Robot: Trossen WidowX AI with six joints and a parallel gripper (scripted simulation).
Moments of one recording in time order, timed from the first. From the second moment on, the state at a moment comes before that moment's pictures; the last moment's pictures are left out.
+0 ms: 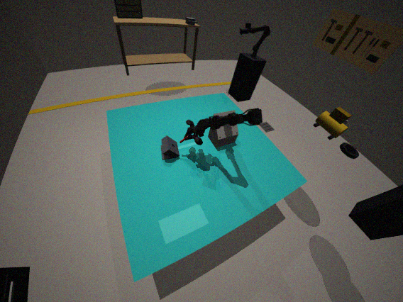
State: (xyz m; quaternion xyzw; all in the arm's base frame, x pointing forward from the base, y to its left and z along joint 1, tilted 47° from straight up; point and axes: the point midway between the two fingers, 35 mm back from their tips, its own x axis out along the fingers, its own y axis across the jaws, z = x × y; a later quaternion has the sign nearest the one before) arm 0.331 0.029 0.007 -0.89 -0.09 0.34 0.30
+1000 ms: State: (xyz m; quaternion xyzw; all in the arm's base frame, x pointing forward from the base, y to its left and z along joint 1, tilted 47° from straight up) arm 0.346 0.032 -0.009 -0.89 -0.08 0.33 0.29
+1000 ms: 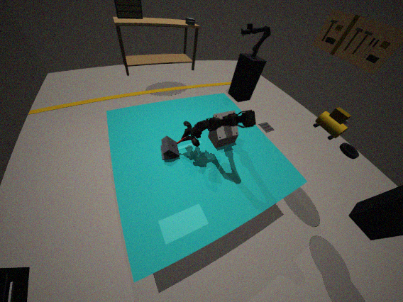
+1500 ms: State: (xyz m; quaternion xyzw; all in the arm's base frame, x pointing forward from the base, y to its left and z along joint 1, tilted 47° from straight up) arm 0.351 0.034 -0.015 -0.90 -0.08 0.33 0.29
